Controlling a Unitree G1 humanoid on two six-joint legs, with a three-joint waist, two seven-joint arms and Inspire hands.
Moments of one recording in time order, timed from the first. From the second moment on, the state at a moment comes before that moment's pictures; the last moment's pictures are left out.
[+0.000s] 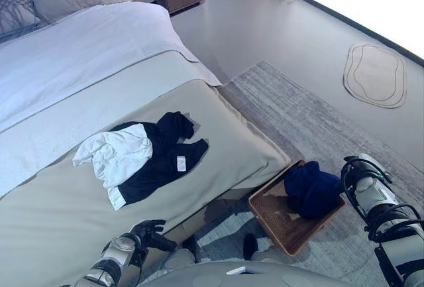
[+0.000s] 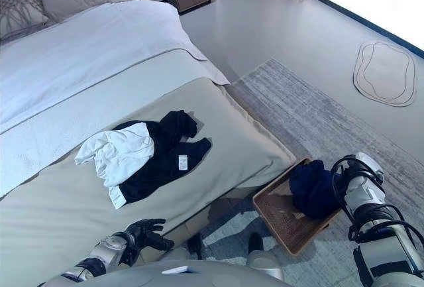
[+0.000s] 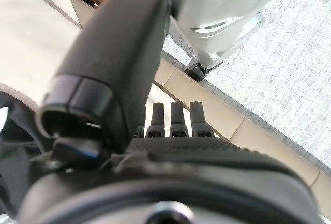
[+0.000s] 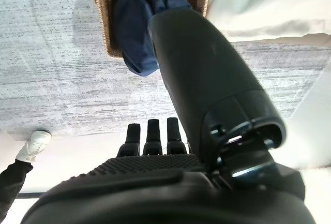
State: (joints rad) left arm -0.07 0.33 -0.28 1.07 -0.04 0.06 -0.16; right arm -0.34 -0.69 0.21 0.91 -0.32 0.33 -0.06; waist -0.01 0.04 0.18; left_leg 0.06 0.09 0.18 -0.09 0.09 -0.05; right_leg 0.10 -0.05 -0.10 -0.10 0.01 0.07
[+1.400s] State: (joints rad) left arm -0.21 0.43 -0.24 1.06 -0.26 0.01 -0.09; right arm -1.14 -0.53 0.57 1.01 -0.38 0.27 -0.11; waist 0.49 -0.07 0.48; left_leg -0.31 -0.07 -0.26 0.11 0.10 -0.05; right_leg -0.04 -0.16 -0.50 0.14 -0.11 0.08
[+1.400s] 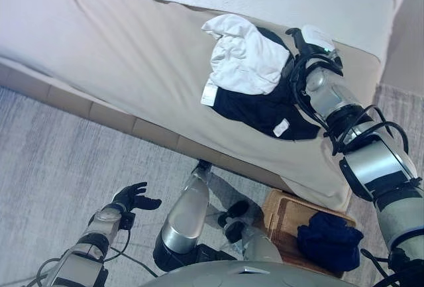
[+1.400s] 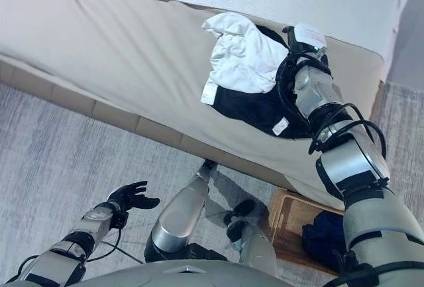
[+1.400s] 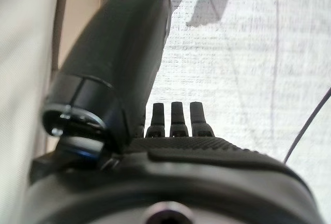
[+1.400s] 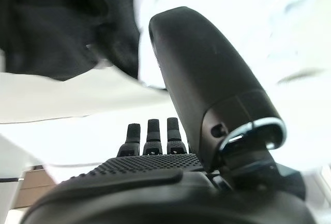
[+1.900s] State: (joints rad) left arm -0.21 0.41 -0.25 0.98 -0.29 -0.07 -0.12; right arm -1.23 -0.48 0.60 1.18 -0.38 0.35 -0.03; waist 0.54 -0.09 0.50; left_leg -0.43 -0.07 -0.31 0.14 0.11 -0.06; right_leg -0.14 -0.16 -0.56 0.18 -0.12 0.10
